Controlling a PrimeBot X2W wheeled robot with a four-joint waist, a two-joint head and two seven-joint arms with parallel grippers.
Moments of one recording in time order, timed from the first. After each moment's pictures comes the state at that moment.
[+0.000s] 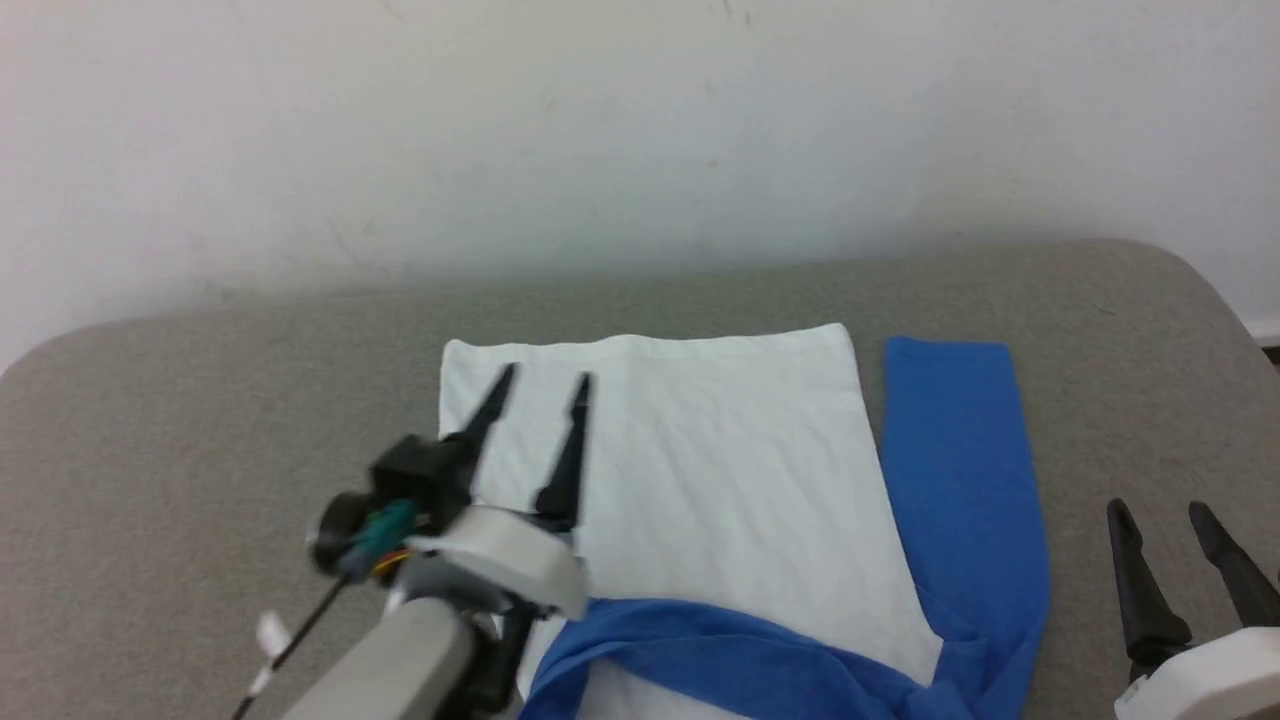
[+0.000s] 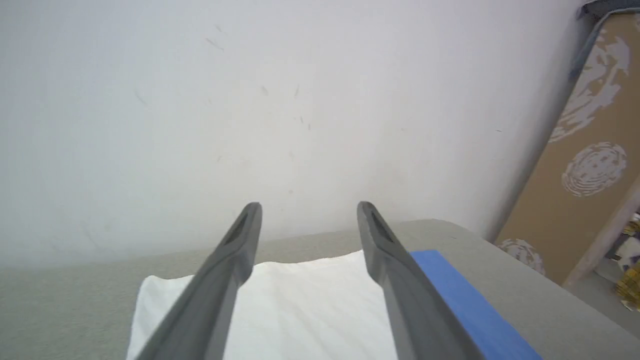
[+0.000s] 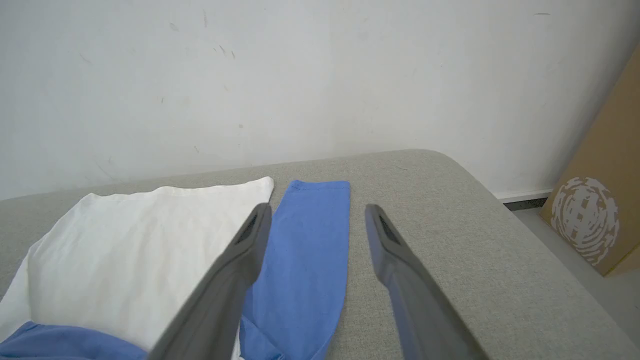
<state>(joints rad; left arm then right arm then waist) -0.35 0.33 -0.70 0.11 -0.66 0.32 -0.25 0.21 -0.05 -0.21 -0.29 0.21 0.13 0.21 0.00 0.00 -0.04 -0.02</state>
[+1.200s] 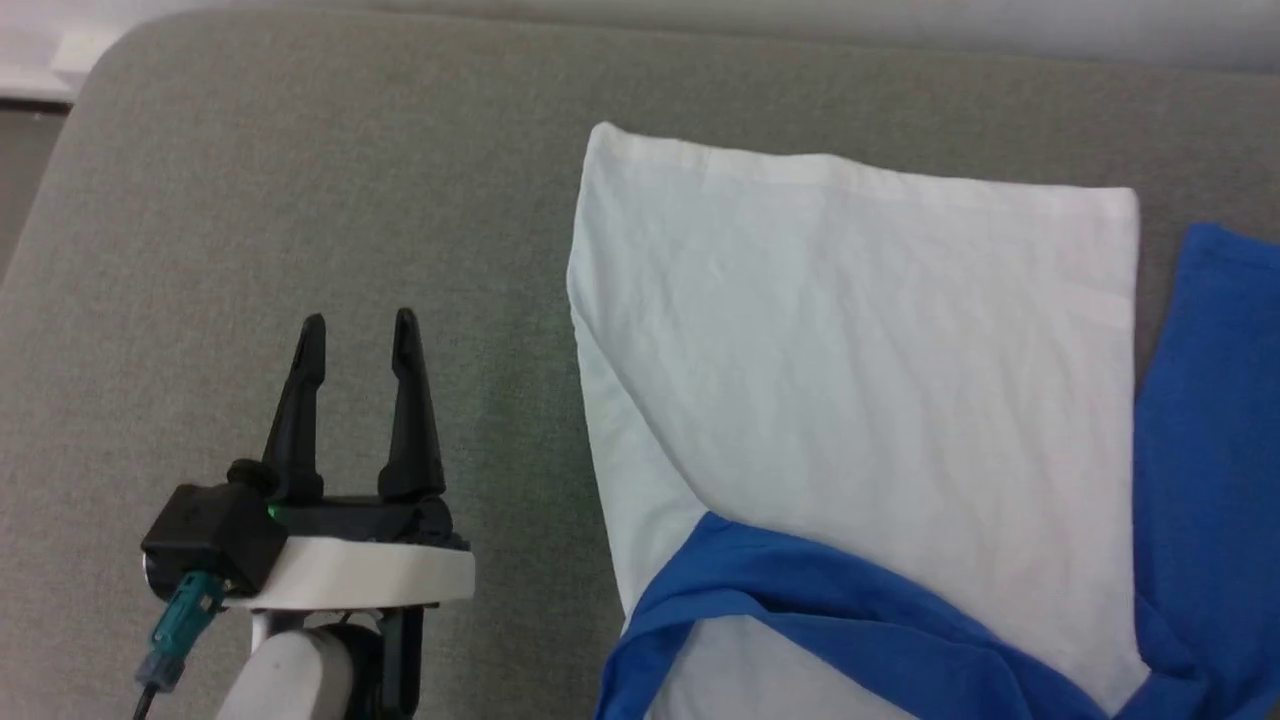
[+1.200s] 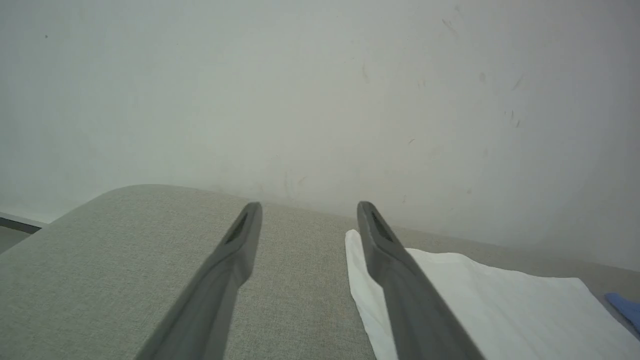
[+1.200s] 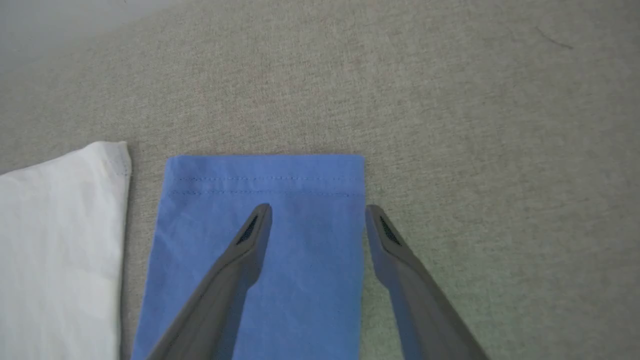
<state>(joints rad) -0.11 0.27 -0.28 -0.22 -0.45 0.28 -0.26 -0.75 -0.44 -0.32 0.78 0.34 0.13 0.66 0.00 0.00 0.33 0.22</state>
